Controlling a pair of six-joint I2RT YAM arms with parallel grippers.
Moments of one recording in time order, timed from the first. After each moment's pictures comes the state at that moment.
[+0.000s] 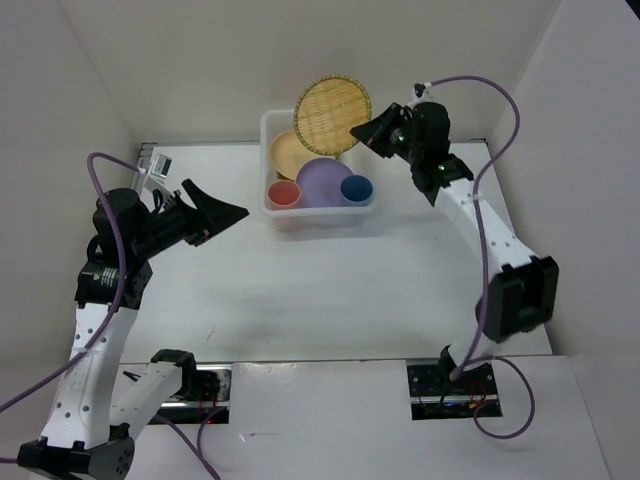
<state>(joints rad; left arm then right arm) -0.07 0.83 1.10 -0.50 0.63 -0.83 0.32 1.49 1.41 -0.06 -0.21 0.86</state>
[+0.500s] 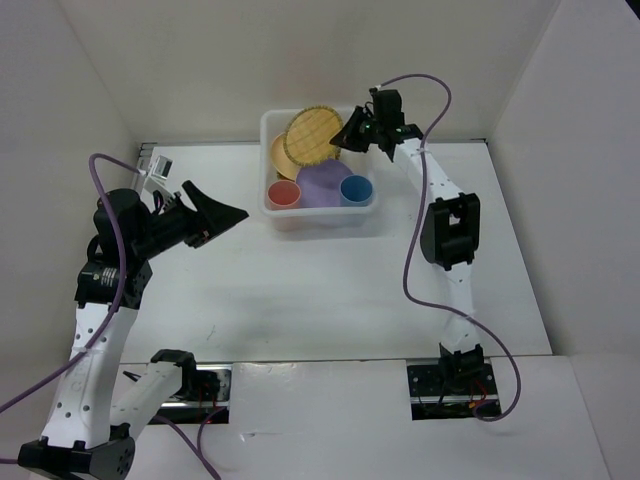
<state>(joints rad) -0.07 0.83 1.10 -0.53 0.63 -0.82 0.27 2.28 2.18 -0.40 -0.40 0.72</state>
